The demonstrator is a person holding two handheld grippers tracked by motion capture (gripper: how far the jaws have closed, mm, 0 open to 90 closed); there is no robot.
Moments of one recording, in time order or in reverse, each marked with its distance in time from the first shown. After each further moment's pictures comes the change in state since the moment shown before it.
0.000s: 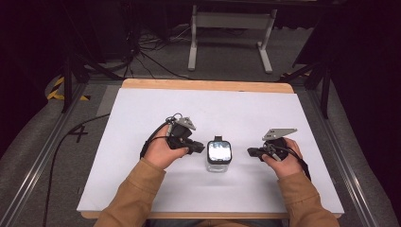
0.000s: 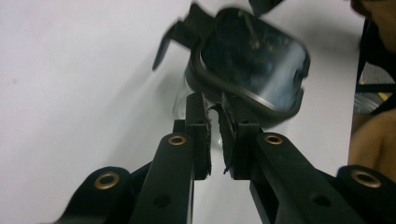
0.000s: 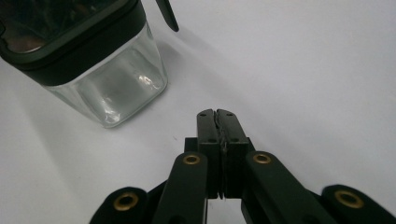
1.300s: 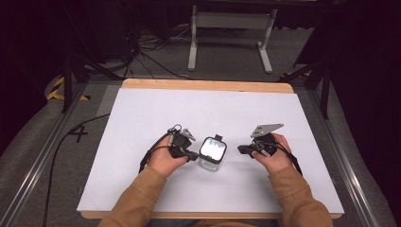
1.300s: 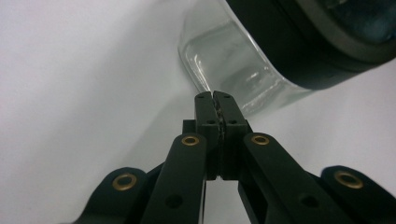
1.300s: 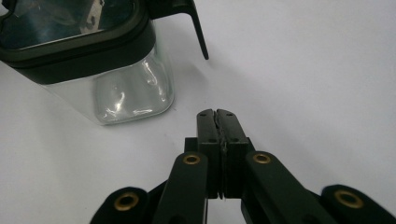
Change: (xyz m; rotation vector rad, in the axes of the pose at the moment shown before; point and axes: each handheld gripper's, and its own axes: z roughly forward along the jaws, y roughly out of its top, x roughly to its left) left arm 0.010 -0.039 0.037 0.163 0.058 -0.064; right arm 0.008 0.023 0.023 0.026 0.045 -0.070
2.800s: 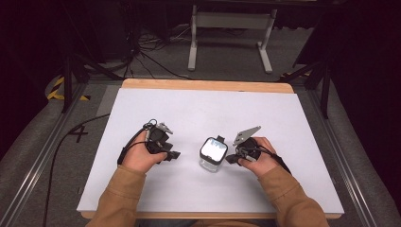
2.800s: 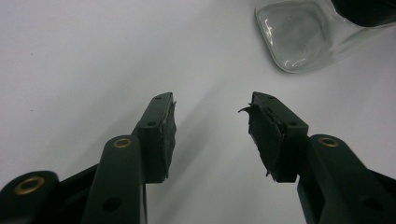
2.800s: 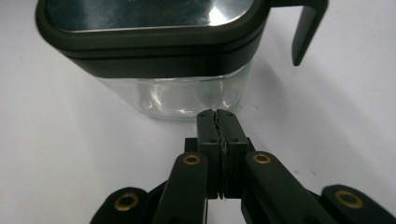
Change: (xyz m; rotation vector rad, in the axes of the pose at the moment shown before) left arm 0.024 -0.025 -0.057 0.017 0.129 -0.088; right arm 0.029 0.017 0.029 0.148 0.111 -0.111
